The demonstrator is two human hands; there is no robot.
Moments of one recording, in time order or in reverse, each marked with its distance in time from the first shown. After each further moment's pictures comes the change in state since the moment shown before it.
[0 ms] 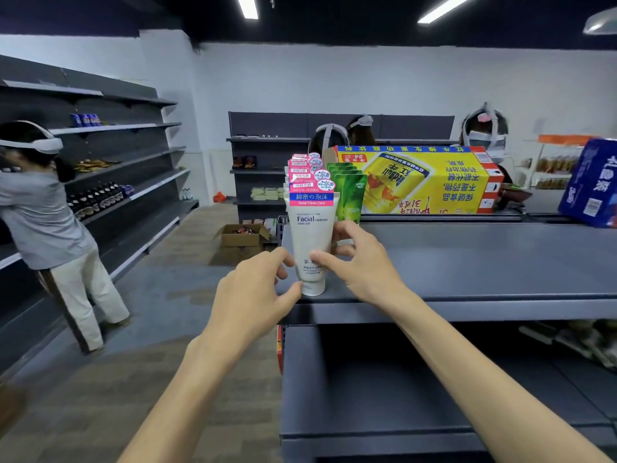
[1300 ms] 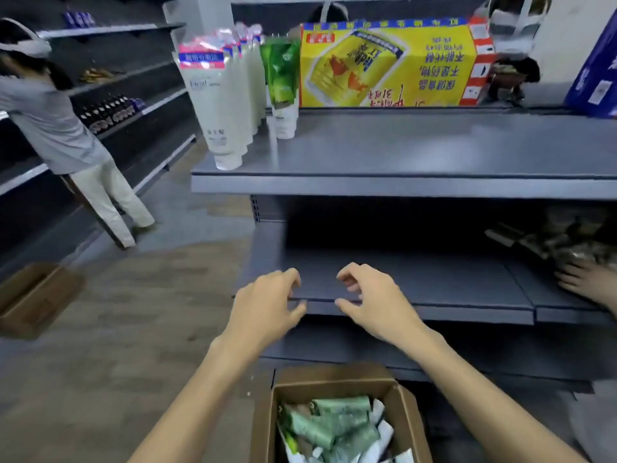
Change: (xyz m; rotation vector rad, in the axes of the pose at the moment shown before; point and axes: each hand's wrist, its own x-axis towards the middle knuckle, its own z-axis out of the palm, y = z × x) left_hand -0.170 0.129 0.147 0.136 -0.425 -0.142; right_hand -0.234 0.151 -0.115 -0.455 -0.408 0.197
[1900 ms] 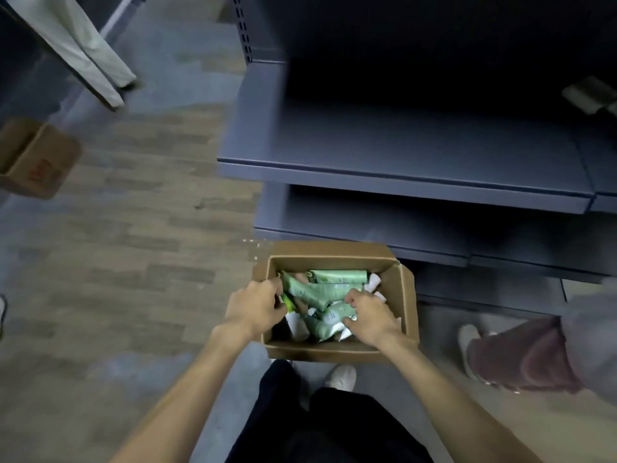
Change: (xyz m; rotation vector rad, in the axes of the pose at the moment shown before) left_hand -0.108 -0.049 0.180 -0.026 -0.639 -0.375; right_hand -0.120 0.117 0.190 -0.065 -0.593 0.393
